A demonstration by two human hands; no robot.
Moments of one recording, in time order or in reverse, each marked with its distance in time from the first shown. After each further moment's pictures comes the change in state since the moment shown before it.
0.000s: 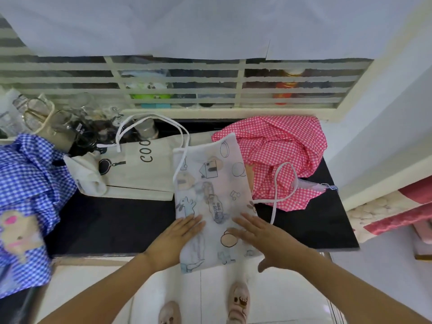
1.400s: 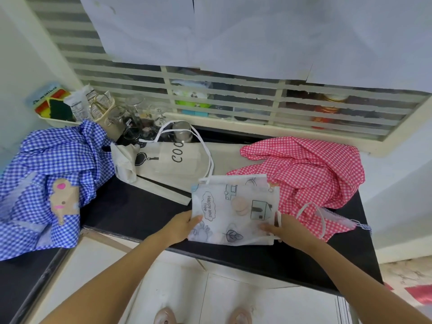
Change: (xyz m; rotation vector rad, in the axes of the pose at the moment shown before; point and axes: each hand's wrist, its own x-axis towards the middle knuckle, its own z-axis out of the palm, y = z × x) left_hand 0.014 0.010 -0.053 -1.122 0.091 -0.769; right_hand 0.043 0.069 -0.012 0.840 0.241 0.310
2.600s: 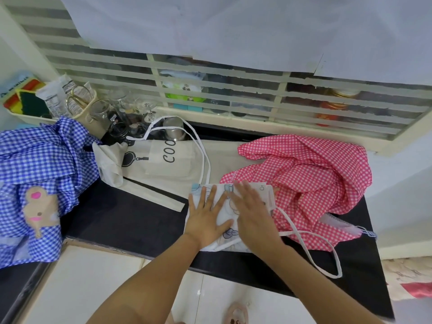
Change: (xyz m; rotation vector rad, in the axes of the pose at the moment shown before) left_hand 0.077 0.018 0.054 0.901 0.341 0.293; right_hand 0.041 -0.062 0.051 -0.609 0.533 -0.569
